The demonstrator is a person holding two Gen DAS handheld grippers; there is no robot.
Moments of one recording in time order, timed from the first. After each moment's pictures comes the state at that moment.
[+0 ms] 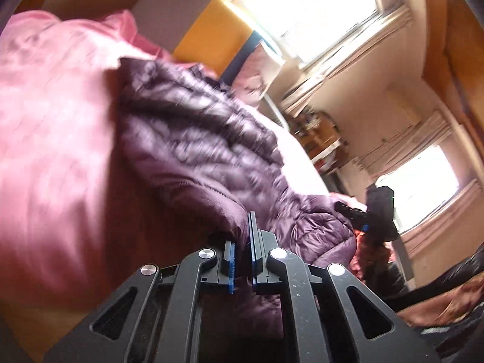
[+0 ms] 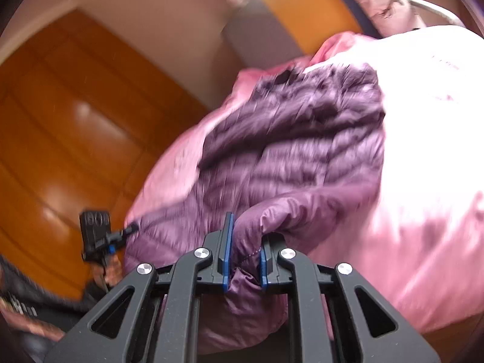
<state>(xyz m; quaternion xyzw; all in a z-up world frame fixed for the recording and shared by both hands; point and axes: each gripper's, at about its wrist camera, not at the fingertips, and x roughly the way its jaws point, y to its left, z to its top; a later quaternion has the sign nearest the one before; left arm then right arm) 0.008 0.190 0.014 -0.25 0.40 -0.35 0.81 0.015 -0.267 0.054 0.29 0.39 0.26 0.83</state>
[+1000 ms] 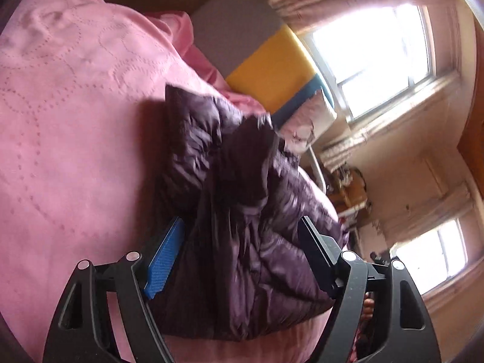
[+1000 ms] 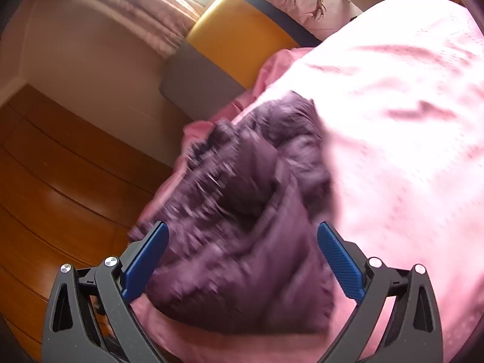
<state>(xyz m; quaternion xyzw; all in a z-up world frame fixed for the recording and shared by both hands) 0.167 0.203 -0.037 -0.34 0.41 -0.24 0.82 0.106 -0.336 0.010 0.38 0.38 0.14 0.83</state>
